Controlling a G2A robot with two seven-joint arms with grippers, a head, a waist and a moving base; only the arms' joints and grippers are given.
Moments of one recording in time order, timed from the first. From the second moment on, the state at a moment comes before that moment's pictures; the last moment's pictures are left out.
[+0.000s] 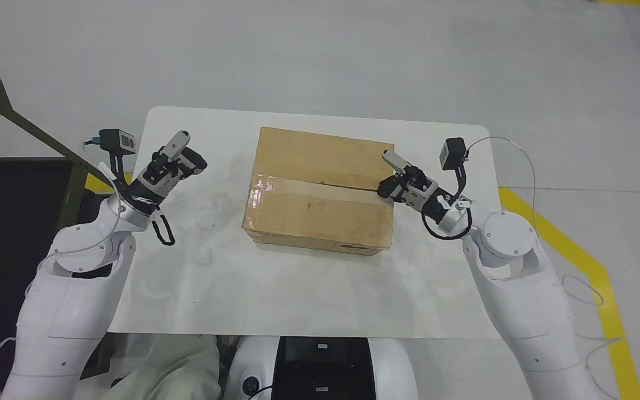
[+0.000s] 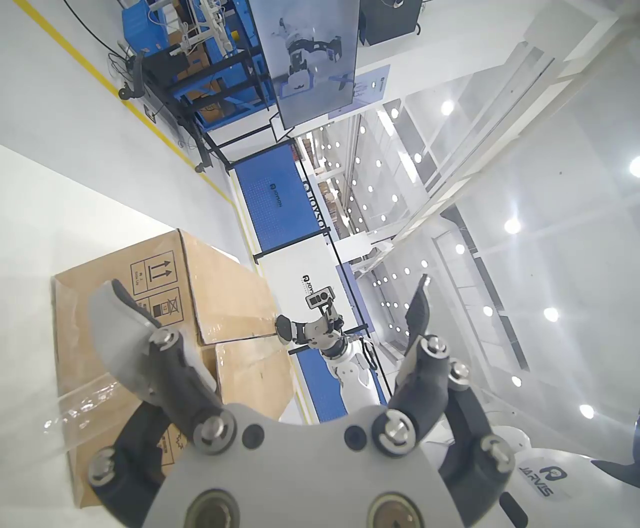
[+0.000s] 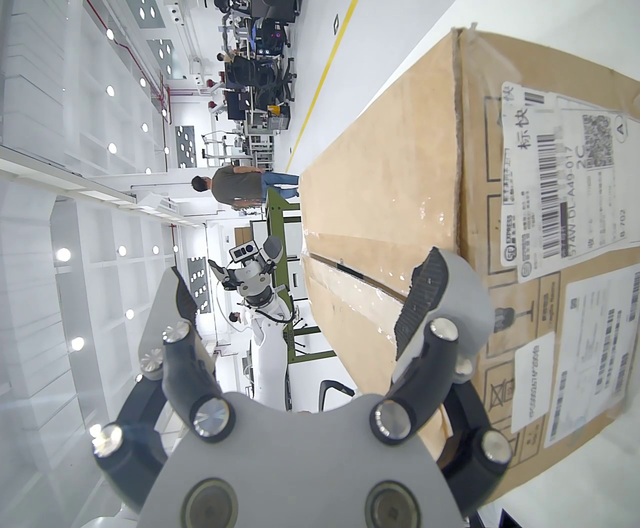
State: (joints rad) left arm 1.48 -0.89 -1.63 -1.68 -0.47 -0.40 -0.57; right arm -1.23 -1.20 1.28 -1.67 0.28 0.15 0.62
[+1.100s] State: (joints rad) left arm 1.56 -0.91 -1.65 -1.77 -0.48 -0.35 -0.42; right arm -1.23 -1.20 1.28 -1.67 0.28 0.15 0.62
